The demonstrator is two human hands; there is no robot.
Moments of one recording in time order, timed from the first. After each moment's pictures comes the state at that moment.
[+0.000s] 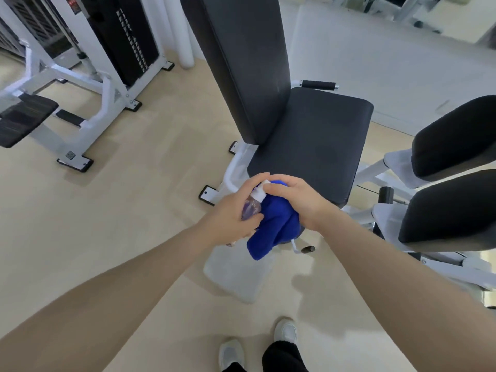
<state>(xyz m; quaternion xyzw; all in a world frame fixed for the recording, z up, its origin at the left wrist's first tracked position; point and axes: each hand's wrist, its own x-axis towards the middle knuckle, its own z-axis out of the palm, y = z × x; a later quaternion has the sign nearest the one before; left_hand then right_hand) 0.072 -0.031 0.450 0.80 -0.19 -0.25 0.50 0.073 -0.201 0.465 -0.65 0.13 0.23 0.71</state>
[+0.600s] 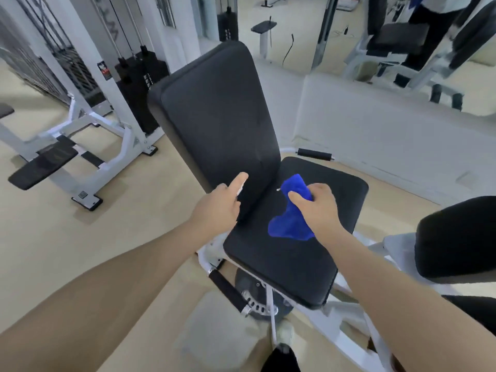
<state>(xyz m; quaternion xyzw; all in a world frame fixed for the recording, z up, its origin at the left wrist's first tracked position) 0.260 -0.149 0.486 0.97 -0.10 -0.08 0.19 0.246 -0.357 0.478 -0.84 0.17 0.00 0.51</state>
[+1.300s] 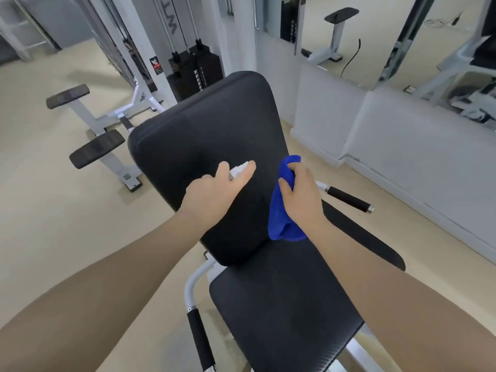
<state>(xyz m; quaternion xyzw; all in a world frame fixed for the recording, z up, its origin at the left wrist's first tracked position) 0.404 -0.196 0.528 0.97 -0.06 0.10 -0.19 0.457 -0.371 0.494 -0.89 -0.07 0.03 0.44</state>
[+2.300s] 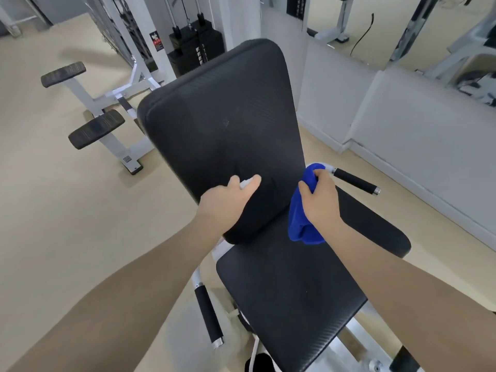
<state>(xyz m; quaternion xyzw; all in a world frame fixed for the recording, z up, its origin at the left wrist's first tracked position) 0.368 -0.205 0.492 0.99 0.01 -0.11 -0.10 0.429 -0.386 0.447 -0.89 0.02 0.05 0.45</state>
